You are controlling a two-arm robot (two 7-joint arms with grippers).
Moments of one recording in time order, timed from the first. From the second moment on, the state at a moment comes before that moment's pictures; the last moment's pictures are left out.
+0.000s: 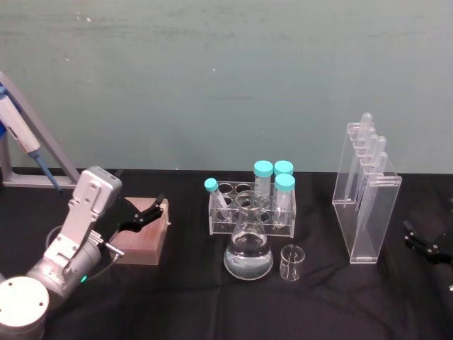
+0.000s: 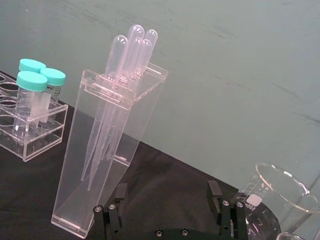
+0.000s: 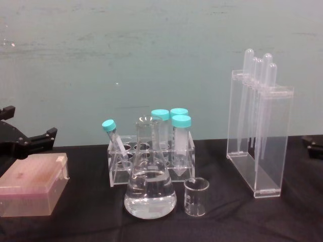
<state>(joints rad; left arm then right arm) -0.20 0.60 0.45 -1.41 -0.25 -0.12 0.03 0.18 0.60 -0.43 -1.43 0.22 -0.12 -0.04</state>
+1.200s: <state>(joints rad) -0.20 0.60 0.45 -1.41 -0.25 -0.12 0.03 0.02 0.54 -0.32 -1.68 0.21 -0.13 -0.05</state>
